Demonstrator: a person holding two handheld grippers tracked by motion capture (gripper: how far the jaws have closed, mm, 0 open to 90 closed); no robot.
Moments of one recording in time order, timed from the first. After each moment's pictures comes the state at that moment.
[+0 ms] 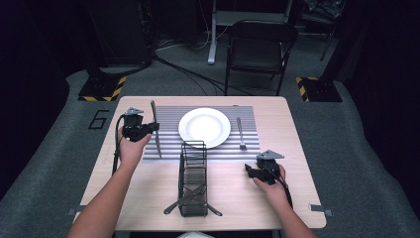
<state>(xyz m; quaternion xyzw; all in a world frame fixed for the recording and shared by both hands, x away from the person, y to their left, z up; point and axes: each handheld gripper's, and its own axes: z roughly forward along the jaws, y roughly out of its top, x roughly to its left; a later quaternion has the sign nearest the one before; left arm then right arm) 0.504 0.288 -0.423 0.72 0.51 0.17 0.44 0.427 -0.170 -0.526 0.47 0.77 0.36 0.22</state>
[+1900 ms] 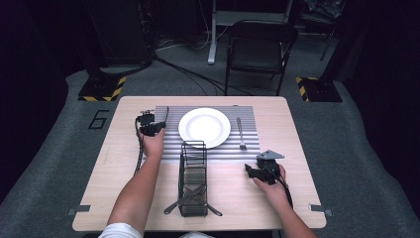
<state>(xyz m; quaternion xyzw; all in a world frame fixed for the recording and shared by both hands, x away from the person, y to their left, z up) 0.576 0.262 -0.502 0.62 0.65 0.18 0.40 0.427 -0.170 -0.526 0.47 0.77 0.36 0.22</state>
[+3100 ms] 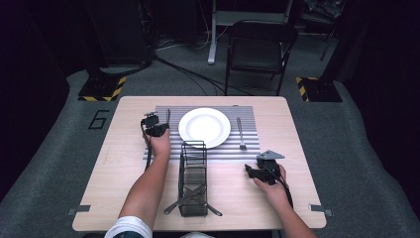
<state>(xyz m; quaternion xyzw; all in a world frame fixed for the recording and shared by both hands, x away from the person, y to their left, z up) 0.587 0.248 -0.523 0.58 0.69 0.18 0.39 0.426 -0.171 -0.526 0.47 0.77 0.36 0.21</state>
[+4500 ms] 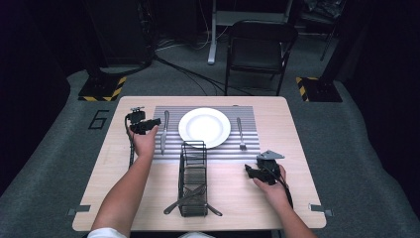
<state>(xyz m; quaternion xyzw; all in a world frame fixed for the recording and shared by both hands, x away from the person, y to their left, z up) 0.560 0.289 -0.473 0.61 0.65 0.19 0.42 0.426 -0.171 -0.526 0.47 0.78 0.36 0.22</state>
